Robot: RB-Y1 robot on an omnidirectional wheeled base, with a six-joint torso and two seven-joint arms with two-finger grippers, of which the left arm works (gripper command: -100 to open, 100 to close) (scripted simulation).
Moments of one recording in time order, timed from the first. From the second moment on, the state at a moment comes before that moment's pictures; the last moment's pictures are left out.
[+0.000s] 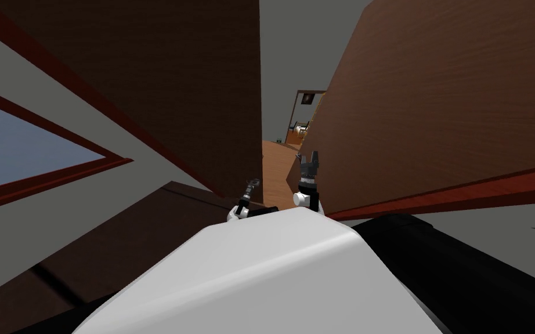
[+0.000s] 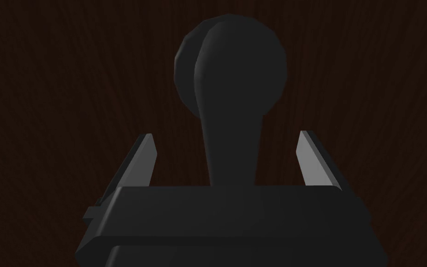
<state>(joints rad) -0.12 0.01 -0.26 -0.68 -0.13 -0.79 0.12</state>
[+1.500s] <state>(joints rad) -0.13 0.04 -0.19 -0.66 -0.09 -0.79 0.09</state>
